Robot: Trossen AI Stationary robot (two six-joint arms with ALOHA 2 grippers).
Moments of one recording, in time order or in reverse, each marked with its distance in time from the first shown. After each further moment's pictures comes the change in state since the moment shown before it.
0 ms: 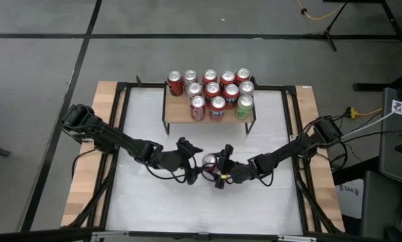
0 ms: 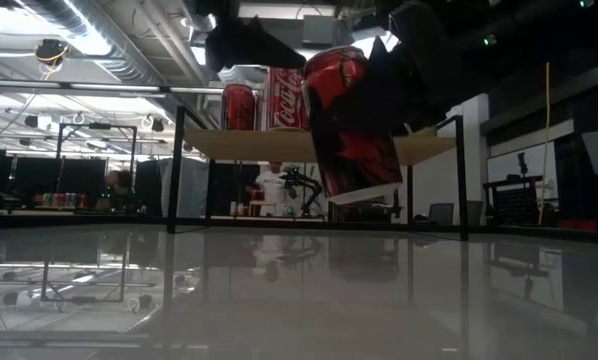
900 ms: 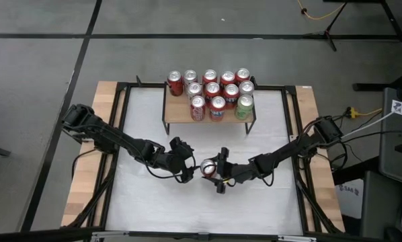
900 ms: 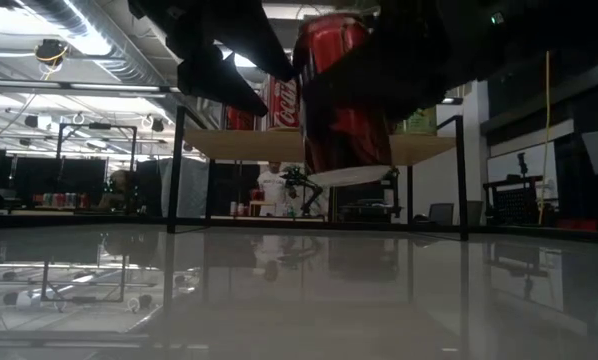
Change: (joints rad) left arm 0.003 -0.003 -0.002 -0.278 0.018 -0.038; right arm 0.000 -0.001 0.002 0.089 -0.142 -0.080
